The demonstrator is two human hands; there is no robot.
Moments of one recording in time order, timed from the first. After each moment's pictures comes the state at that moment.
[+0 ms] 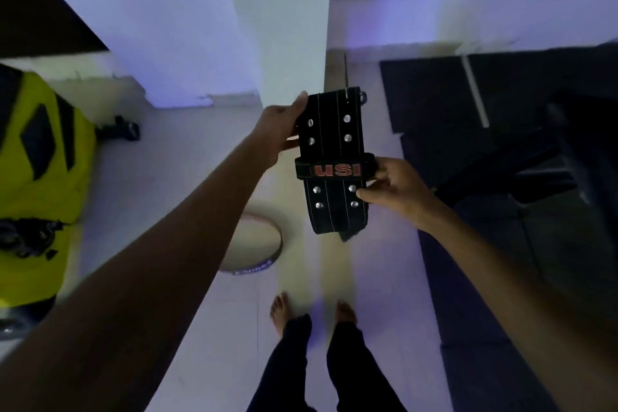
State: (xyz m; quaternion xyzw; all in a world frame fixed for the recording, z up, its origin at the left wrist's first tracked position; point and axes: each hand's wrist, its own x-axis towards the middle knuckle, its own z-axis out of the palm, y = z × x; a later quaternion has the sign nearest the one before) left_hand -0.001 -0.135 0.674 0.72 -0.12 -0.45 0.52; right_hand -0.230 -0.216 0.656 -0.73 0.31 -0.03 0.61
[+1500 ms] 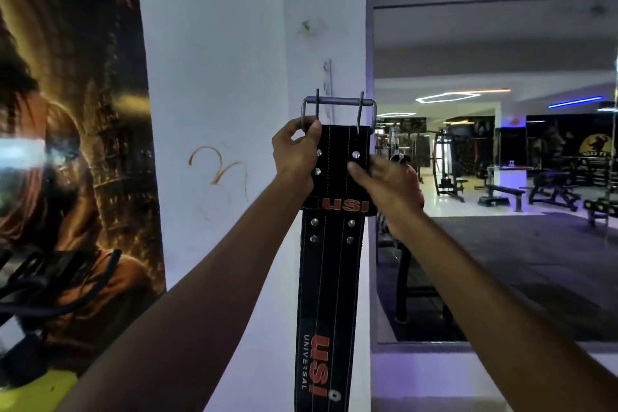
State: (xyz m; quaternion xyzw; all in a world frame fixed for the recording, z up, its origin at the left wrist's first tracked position) left_hand 0.028 -0.107 1.255 0.47 -0.35 0.00 0.81; right_hand -0.079 -0.201 1.202 -0.69 0.03 -0.51 0.51
